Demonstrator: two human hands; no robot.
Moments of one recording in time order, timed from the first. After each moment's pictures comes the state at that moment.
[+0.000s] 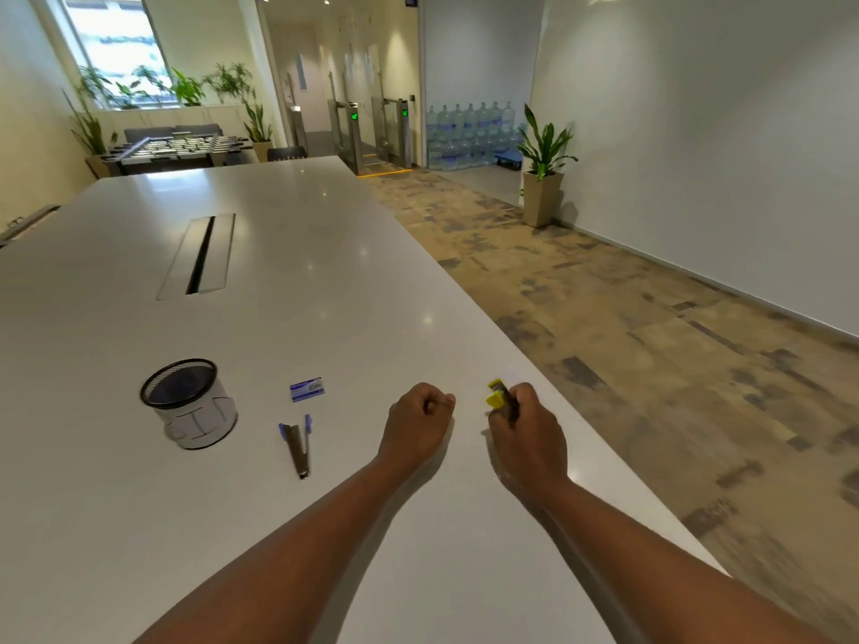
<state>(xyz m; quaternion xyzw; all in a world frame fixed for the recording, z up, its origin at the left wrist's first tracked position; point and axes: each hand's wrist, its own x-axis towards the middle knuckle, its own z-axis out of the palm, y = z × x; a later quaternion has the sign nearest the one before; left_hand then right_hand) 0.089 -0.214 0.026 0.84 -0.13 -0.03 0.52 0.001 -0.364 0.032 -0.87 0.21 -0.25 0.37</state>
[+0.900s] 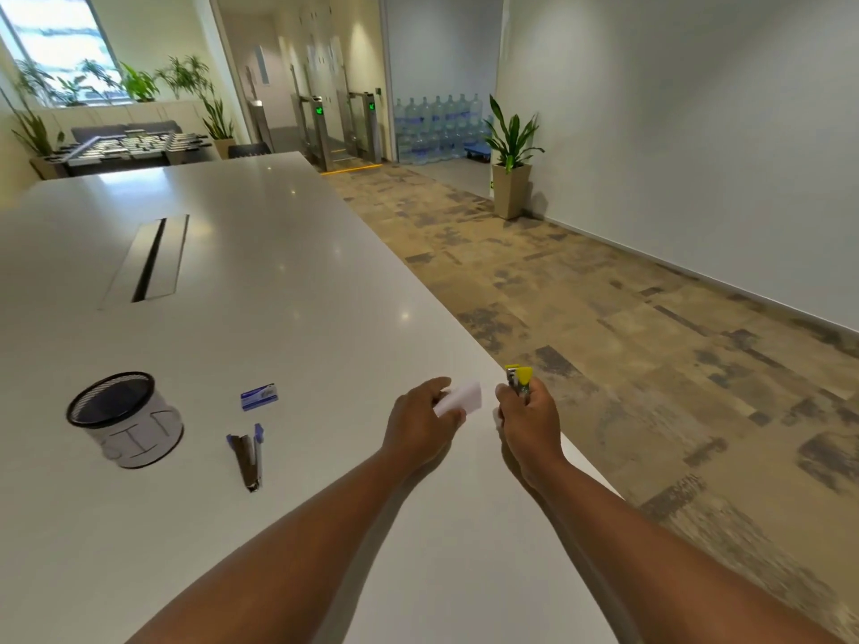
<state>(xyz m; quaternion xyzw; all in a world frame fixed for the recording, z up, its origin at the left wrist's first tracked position) 0.083 -0.275 0.017 0.88 -0.22 -0.02 0.42 -0.004 -0.418 0.029 -0.67 0.28 -0.25 0.65</state>
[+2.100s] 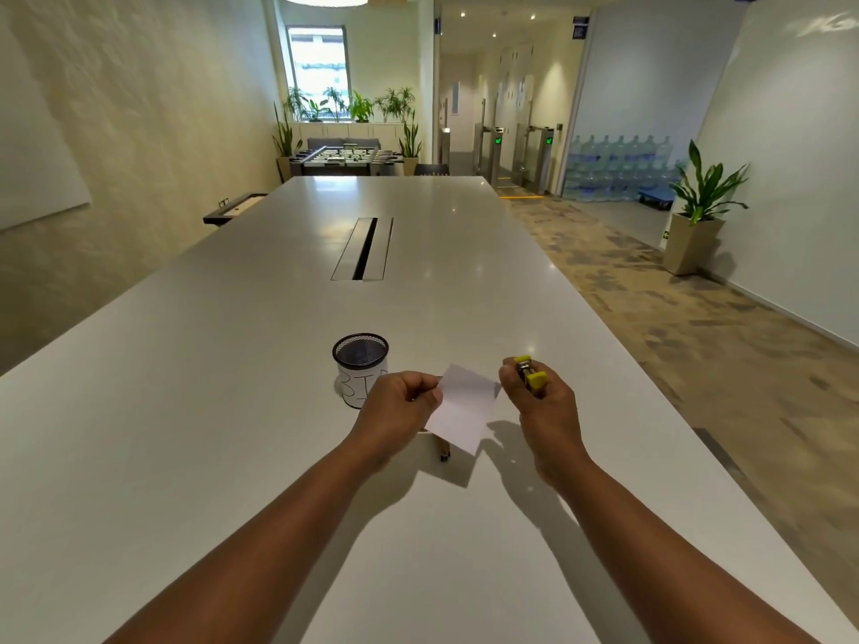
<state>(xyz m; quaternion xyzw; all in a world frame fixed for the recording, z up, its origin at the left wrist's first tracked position) 0.057 -0.016 0.112 0.78 -0.04 0.00 0.63 0.055 -0.217 0.099 -0.67 0.03 -0.14 0.73</state>
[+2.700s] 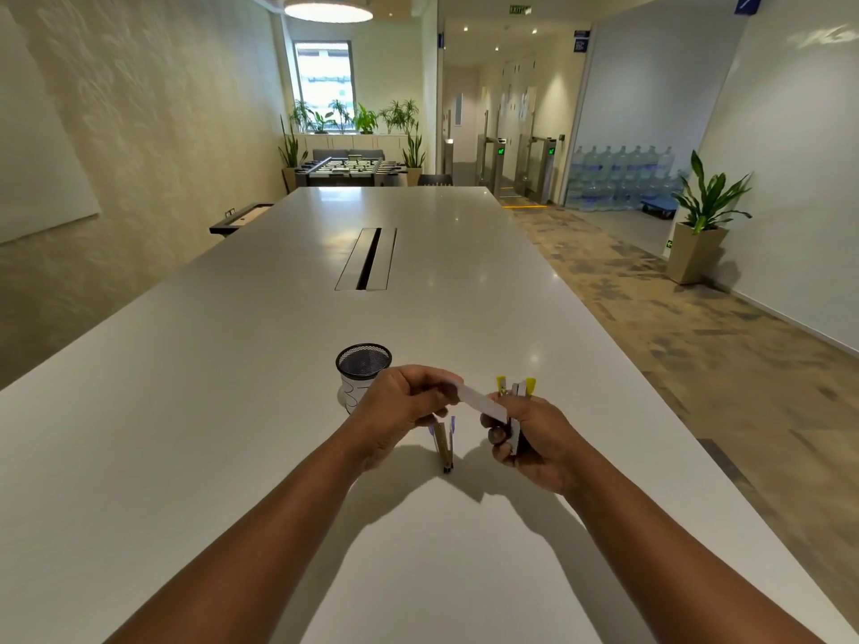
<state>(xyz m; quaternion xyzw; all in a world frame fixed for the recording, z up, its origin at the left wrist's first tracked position) 0.059 -0.007 0.138 0.70 -0.12 -0.08 0.70 0.056 -0.214 0.115 -0.58 0.09 0.16 0.79</state>
